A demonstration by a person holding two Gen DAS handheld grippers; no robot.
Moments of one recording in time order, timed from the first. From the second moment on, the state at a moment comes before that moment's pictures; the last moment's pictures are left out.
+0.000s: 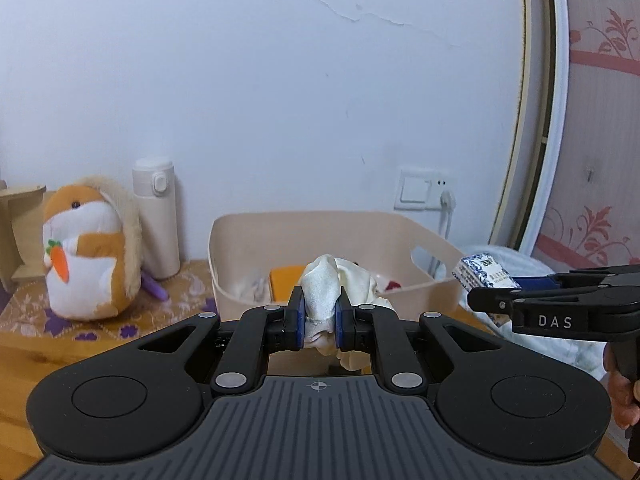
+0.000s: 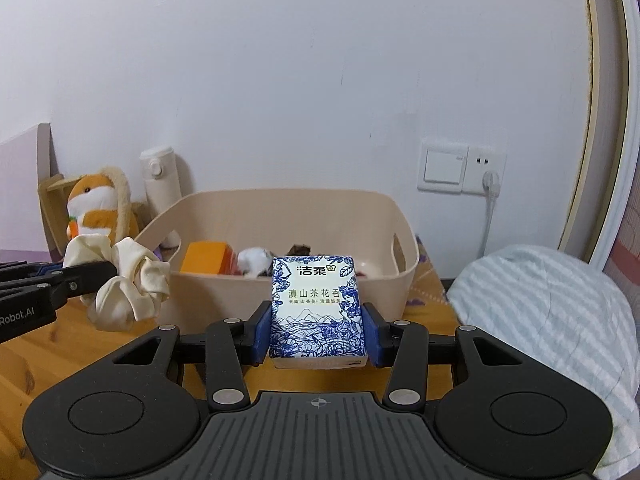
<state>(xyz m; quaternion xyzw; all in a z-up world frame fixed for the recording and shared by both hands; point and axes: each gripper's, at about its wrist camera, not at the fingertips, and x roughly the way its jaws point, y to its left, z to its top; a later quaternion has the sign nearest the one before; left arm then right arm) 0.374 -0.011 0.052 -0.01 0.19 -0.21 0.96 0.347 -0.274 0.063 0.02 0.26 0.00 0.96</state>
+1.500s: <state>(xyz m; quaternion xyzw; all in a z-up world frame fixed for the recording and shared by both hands) 0.497 -0.054 0.025 0.04 0.22 -0.12 0.97 0.467 -0.281 0.023 -0.02 0.31 -0.05 0.95</state>
